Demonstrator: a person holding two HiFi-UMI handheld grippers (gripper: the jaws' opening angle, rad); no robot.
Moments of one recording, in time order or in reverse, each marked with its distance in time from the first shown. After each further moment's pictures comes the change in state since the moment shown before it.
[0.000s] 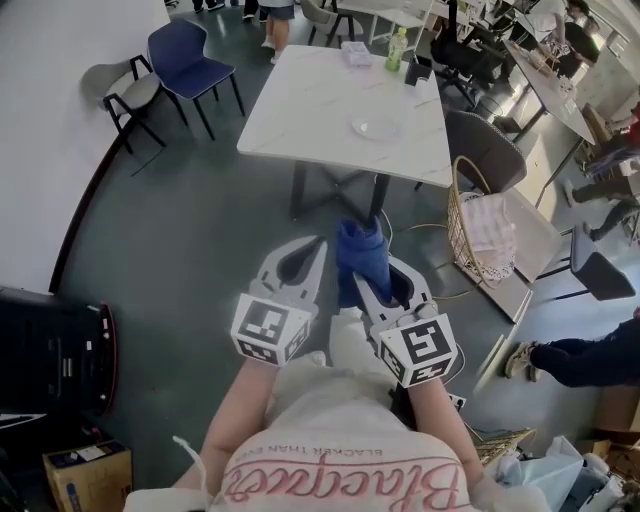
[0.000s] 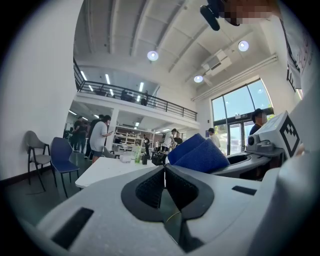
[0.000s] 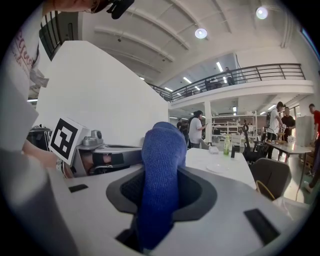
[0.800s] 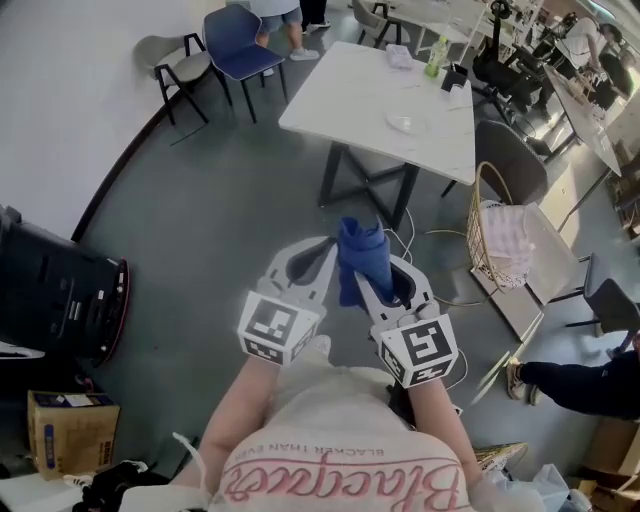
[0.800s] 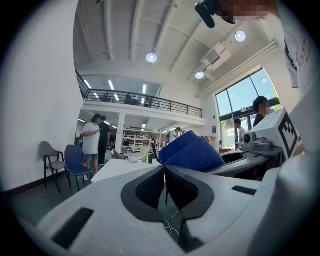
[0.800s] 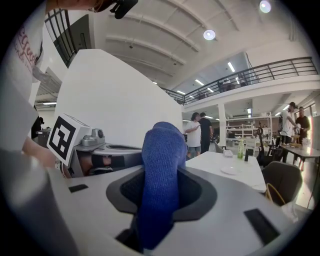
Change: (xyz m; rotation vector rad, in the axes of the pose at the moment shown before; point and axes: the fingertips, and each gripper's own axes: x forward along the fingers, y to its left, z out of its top) left arm -0.089 -0.066 0.001 0.054 0.006 0.115; right arm -0.071 0.070 -0.006 -0.047 -0.042 0.162
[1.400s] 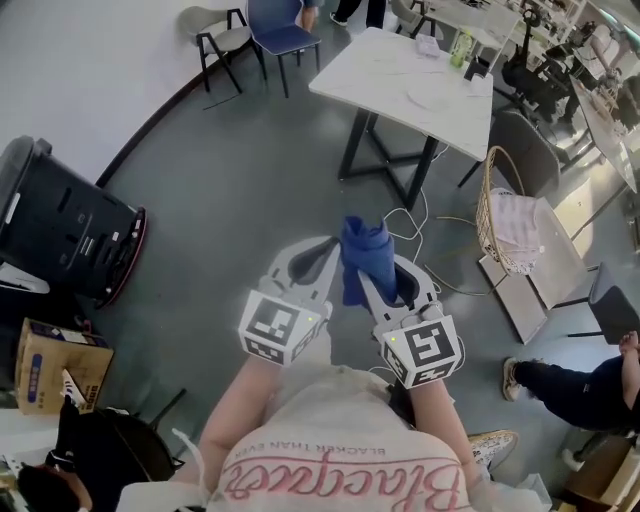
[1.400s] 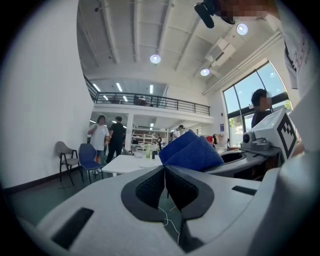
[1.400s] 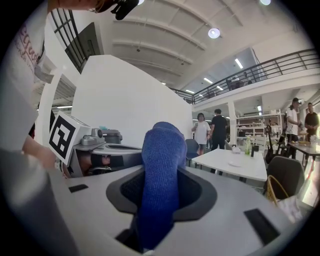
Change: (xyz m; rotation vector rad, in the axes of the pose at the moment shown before) left arm -0.113 -0.118 -0.023 -0.012 0.020 0.118; right arm -0.133 0.077 -0.037 -0.012 0.003 0.122
